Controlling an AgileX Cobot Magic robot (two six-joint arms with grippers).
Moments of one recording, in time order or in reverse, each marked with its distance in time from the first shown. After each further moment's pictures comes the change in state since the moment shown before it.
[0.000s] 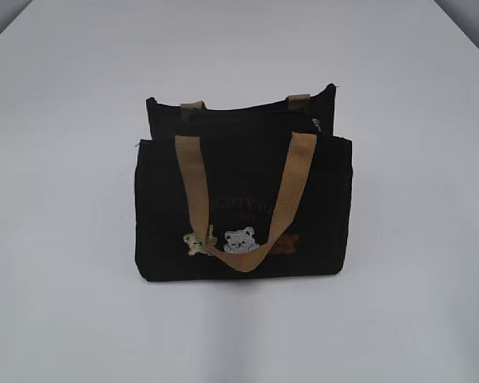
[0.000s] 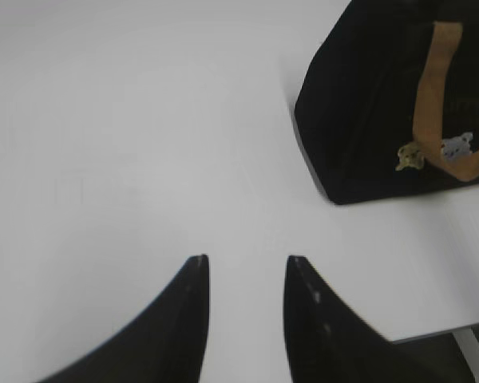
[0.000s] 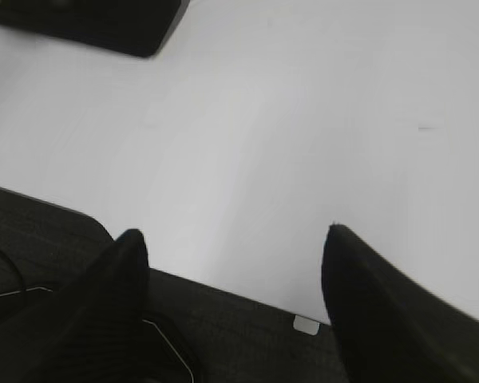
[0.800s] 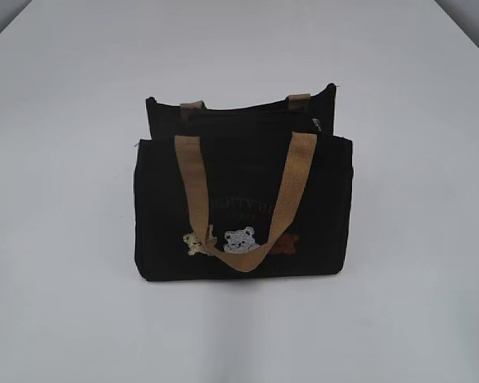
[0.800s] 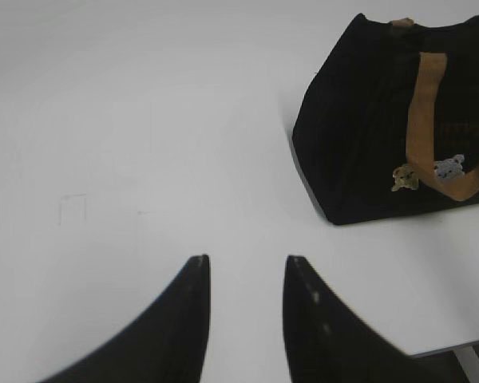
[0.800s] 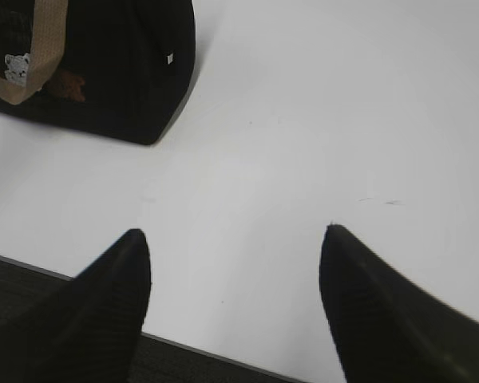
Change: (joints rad) left arm 0.000 -0.053 0.000 0.003 -0.003 0.005; right arm 0.000 -0.243 0.003 -0.003 -0.006 0.011
